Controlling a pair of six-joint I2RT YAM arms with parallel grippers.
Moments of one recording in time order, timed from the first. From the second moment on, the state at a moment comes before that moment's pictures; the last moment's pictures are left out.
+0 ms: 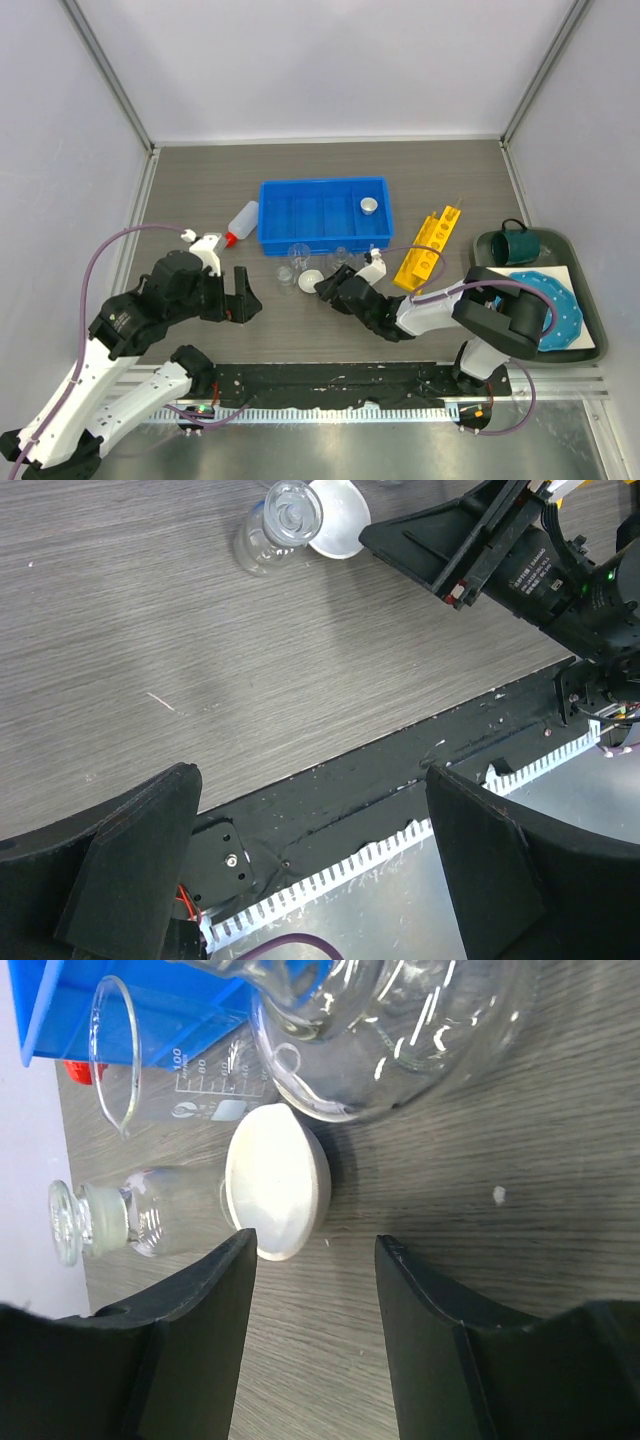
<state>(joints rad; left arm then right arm) -0.65 0.64 0.98 -1.10 0.04 -0.52 1.07 1.59 0.48 0.51 0.46 1.30</state>
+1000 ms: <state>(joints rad) -0.65 0.61 0.98 -1.14 0.02 -0.52 1.07 1.57 0.59 0.34 0.46 1.19</state>
